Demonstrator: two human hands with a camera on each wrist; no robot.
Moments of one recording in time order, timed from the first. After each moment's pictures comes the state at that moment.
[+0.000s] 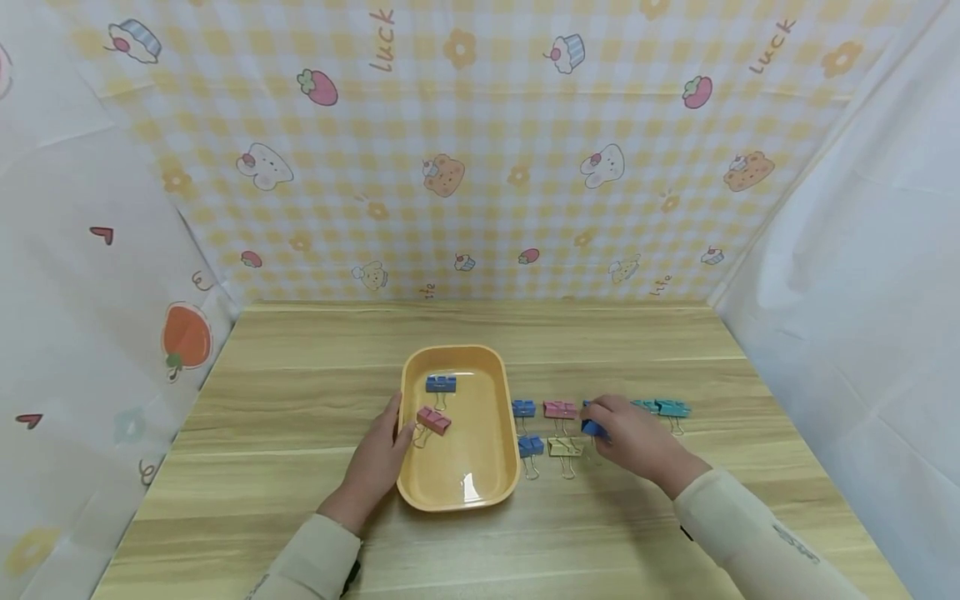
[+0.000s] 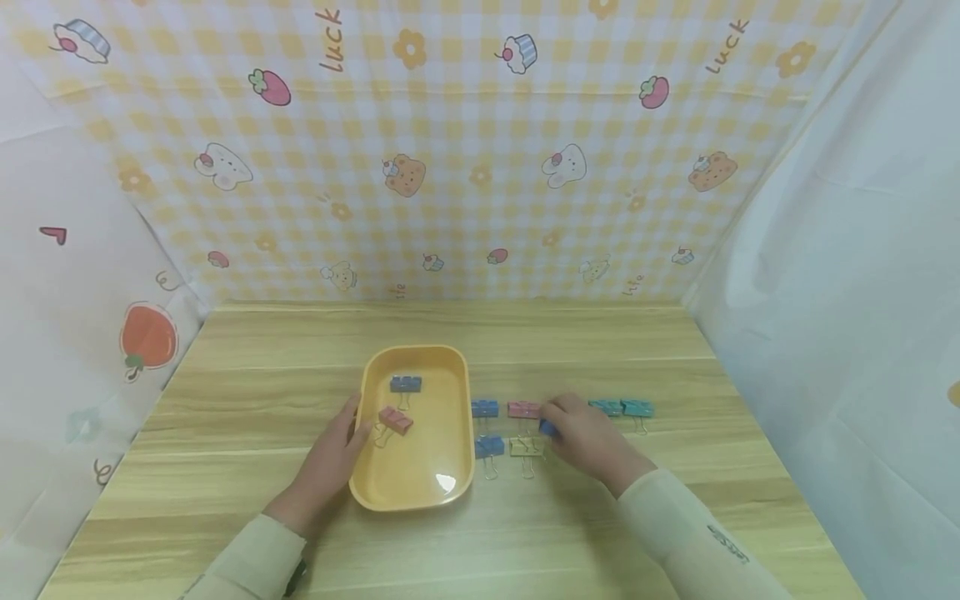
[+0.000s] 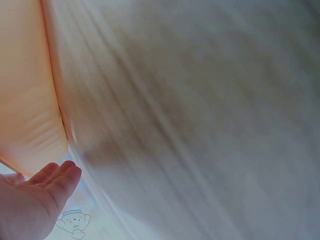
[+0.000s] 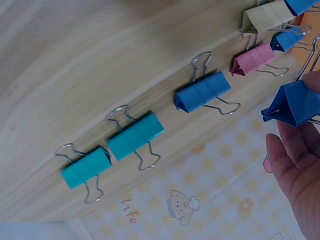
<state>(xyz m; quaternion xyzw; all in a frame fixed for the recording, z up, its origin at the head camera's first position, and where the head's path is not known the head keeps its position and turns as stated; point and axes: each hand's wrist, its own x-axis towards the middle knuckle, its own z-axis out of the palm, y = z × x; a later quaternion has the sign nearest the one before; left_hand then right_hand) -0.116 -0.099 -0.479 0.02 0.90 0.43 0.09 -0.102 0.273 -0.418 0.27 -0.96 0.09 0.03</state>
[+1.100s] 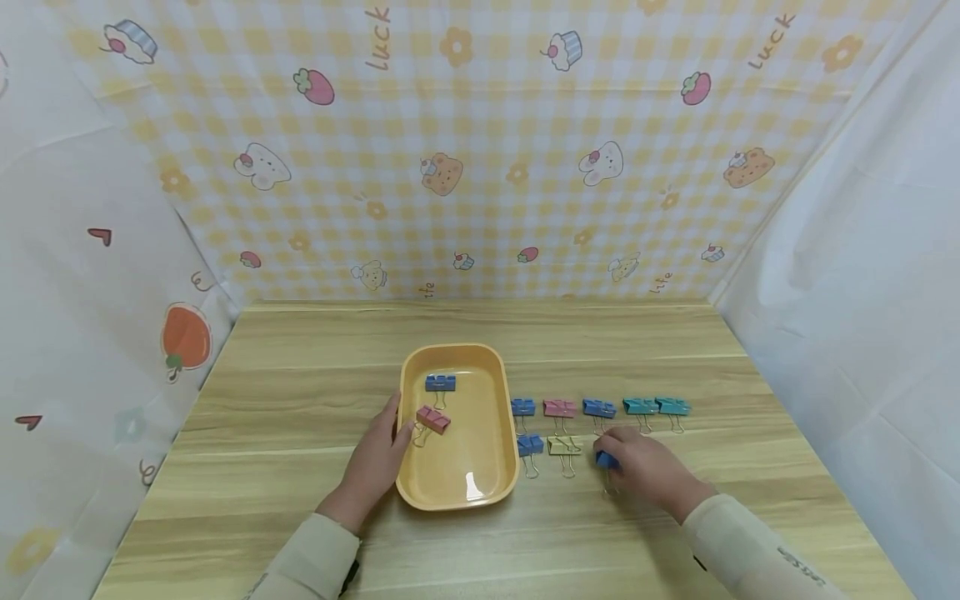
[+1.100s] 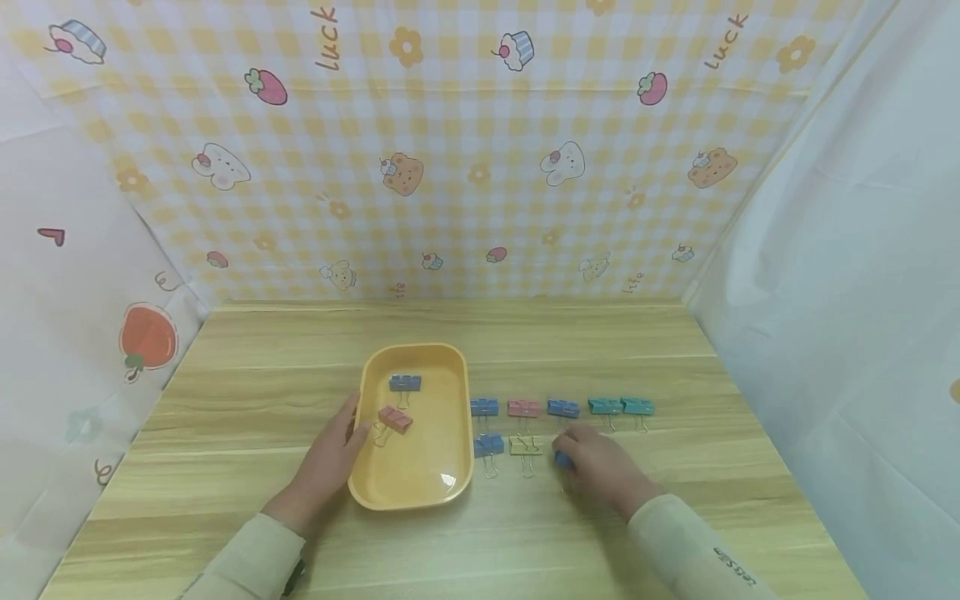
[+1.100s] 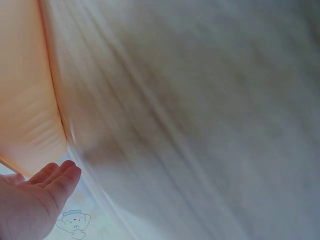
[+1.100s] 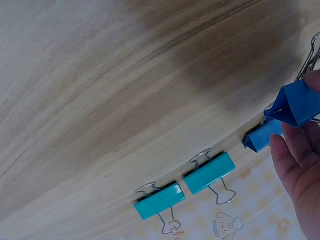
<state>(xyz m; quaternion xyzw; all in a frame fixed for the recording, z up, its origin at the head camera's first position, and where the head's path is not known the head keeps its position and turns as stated) -0.115 -0.098 -0.475 0.03 0.90 0.43 0.08 -0.077 0.297 -0.456 0.24 -0.97 0.08 -0.02</state>
